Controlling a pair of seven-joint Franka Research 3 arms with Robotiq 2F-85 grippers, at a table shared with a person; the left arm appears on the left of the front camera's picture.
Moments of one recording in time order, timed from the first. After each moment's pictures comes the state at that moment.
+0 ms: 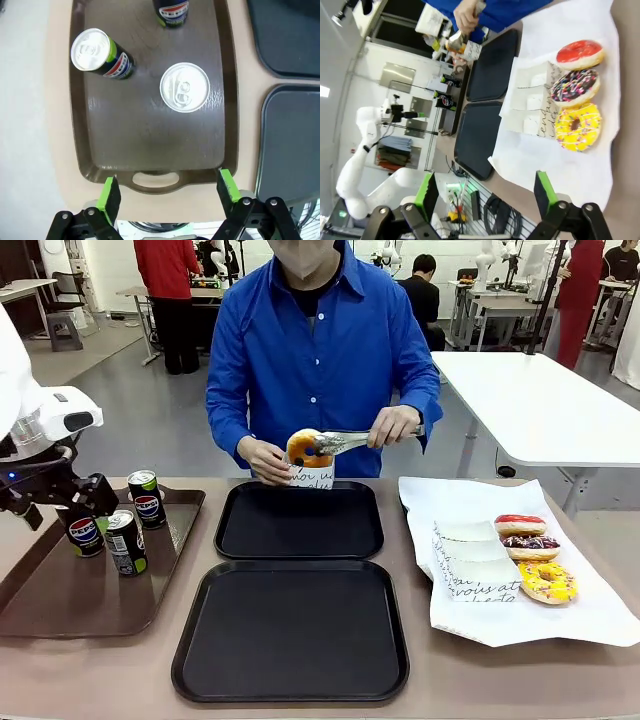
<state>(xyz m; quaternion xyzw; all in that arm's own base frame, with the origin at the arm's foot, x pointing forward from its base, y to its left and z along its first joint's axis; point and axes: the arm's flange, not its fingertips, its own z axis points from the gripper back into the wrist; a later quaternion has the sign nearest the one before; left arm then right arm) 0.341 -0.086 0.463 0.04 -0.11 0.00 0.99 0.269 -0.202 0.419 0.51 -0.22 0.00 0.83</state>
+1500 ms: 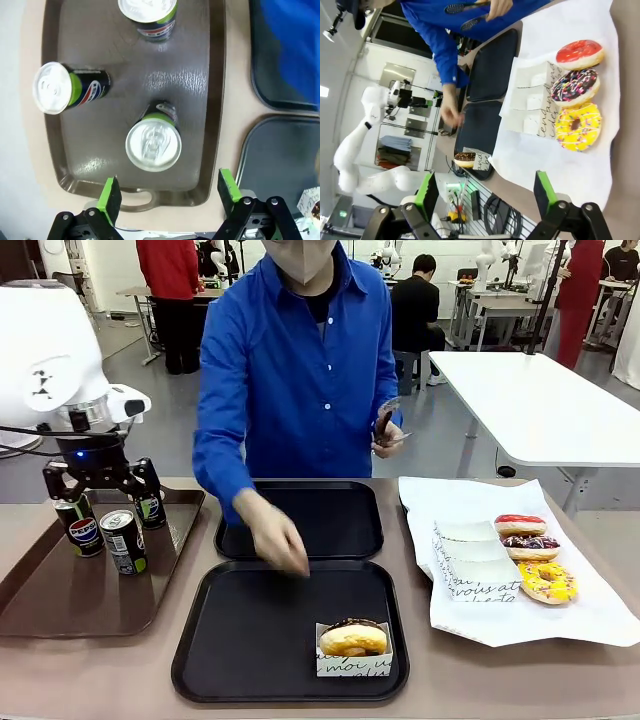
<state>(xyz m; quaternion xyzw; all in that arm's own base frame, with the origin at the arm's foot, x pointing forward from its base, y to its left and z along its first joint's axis) 0.426 -0.116 0.442 0.03 -0.04 0.05 1.00 0.269 -0.202 0.419 0.51 -0.22 0.00 0.83</state>
